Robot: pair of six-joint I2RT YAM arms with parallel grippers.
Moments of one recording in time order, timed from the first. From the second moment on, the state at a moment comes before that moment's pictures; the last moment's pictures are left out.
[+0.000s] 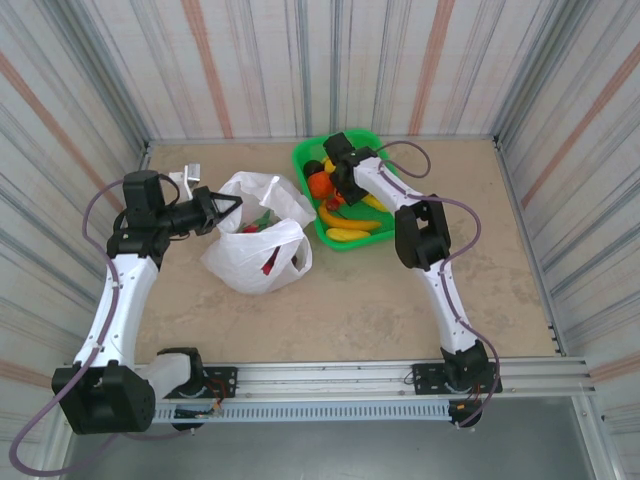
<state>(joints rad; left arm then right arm) 0.03 1.09 1.00 -0.43 0.91 -0.70 0.49 2.49 2.23 -0.91 0.23 1.40</state>
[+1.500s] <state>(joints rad) 0.03 1.10 1.00 -0.42 0.90 -0.70 0.65 1.36 1.15 -0.40 -0.15 1.19</state>
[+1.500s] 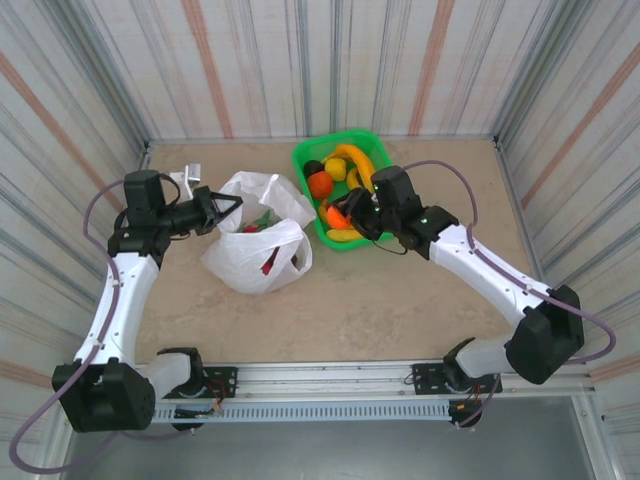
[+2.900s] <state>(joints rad) 0.03 1.11 1.00 -0.40 0.91 -0.72 0.96 1.82 1.52 -0.33 -0.26 1.22</state>
